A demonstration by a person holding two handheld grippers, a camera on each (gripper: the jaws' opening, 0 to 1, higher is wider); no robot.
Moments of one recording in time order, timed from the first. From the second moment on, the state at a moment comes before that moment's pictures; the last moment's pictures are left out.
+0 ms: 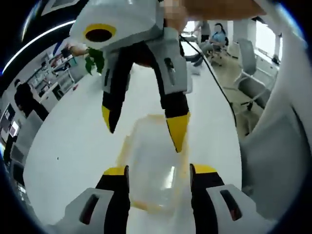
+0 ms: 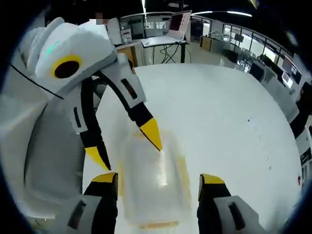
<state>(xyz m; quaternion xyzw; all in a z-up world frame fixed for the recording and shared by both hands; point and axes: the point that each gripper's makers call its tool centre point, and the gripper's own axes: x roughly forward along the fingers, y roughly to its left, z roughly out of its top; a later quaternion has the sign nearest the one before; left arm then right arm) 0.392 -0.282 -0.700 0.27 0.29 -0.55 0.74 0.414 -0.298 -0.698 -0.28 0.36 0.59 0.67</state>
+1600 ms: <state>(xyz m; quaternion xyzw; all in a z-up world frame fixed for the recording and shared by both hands) 0.398 -0.236 -0.731 0.17 0.30 -0.49 0.80 0.389 -0.349 -0.734 -0.22 0.30 0.52 0.77</state>
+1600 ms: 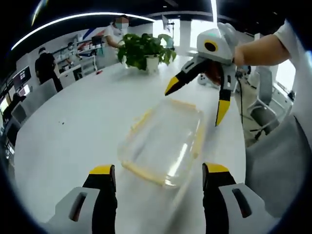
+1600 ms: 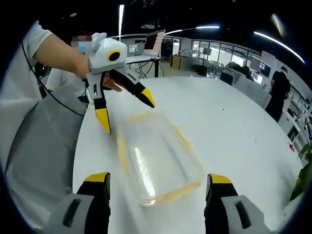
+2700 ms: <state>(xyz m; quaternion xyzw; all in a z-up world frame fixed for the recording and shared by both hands) 0.404 -0.245 -0.744 0.18 0.29 -0.49 0.80 0.401 -0.353 -0.745 -0.22 0.29 0.50 0.78</state>
